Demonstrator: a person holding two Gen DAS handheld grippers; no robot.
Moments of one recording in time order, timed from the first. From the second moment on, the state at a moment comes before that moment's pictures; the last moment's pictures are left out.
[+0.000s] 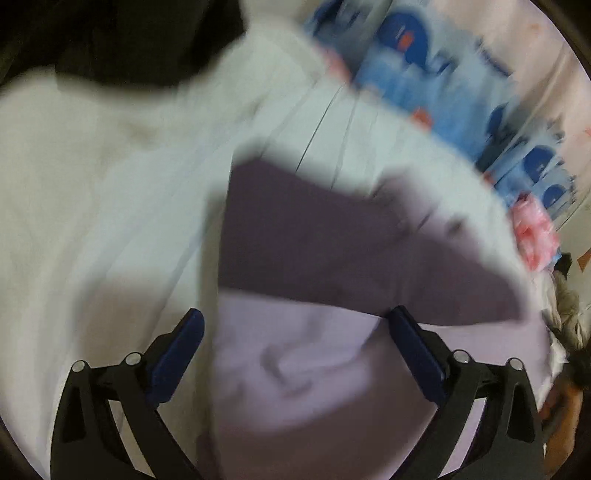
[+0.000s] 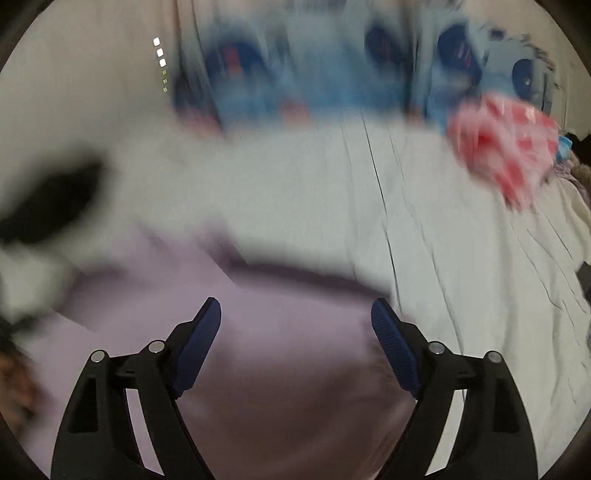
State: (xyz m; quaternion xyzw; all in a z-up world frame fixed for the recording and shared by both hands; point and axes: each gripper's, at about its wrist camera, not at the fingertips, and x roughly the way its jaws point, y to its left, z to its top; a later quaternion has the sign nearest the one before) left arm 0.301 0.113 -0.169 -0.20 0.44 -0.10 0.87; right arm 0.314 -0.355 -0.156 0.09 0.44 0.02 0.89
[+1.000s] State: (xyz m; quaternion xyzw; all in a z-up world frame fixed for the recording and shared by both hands) left arm 0.288 0.083 -0.109 -0.08 0.36 -0.03 0.93; right arm 0.314 -0.376 -0.071 0.12 0.35 0.05 0.93
